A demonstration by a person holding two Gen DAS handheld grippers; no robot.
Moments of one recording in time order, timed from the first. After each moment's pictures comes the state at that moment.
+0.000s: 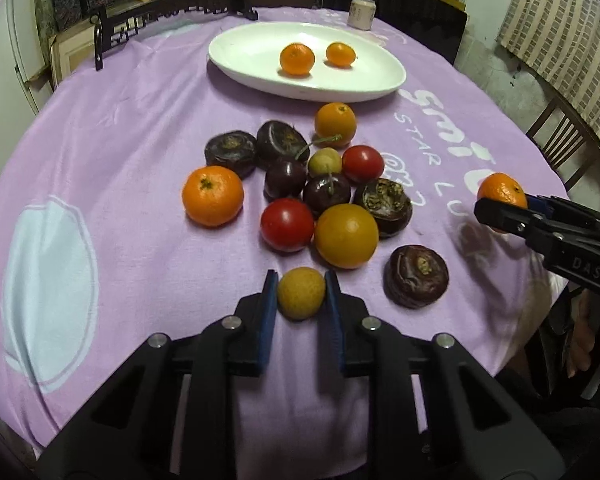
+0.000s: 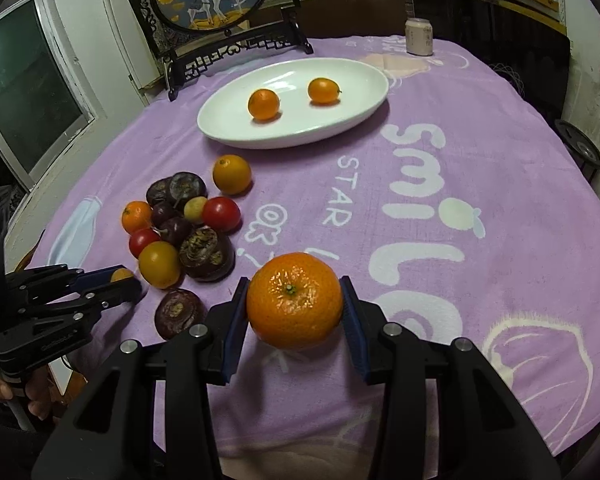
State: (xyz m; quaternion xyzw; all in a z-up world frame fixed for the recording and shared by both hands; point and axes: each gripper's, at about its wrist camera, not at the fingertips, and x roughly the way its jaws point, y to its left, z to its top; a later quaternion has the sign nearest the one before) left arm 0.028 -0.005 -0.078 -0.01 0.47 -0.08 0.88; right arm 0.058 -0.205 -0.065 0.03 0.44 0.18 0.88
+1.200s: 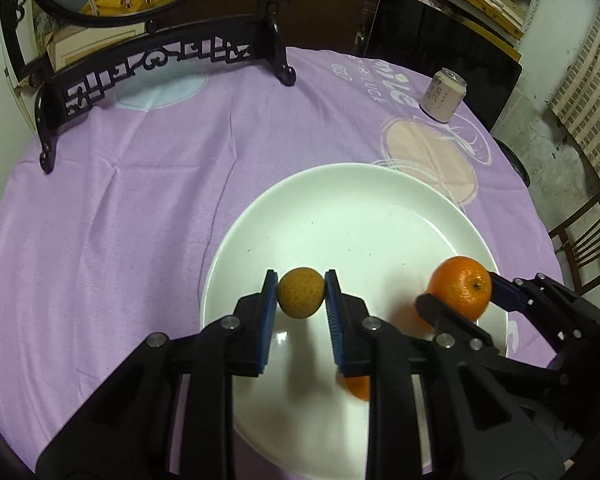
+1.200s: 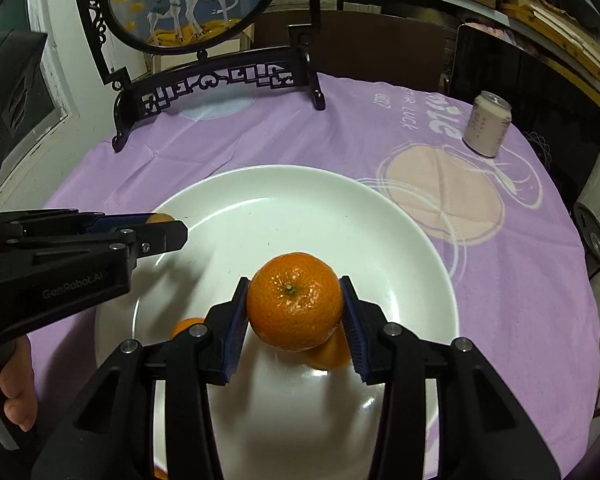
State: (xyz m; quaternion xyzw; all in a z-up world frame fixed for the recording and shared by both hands) left arm 0.335 0.026 -0.033 -0.07 0.47 -0.04 0.88; right arm 0.322 -0.125 -0.039 -0.06 0.42 0.18 0.89
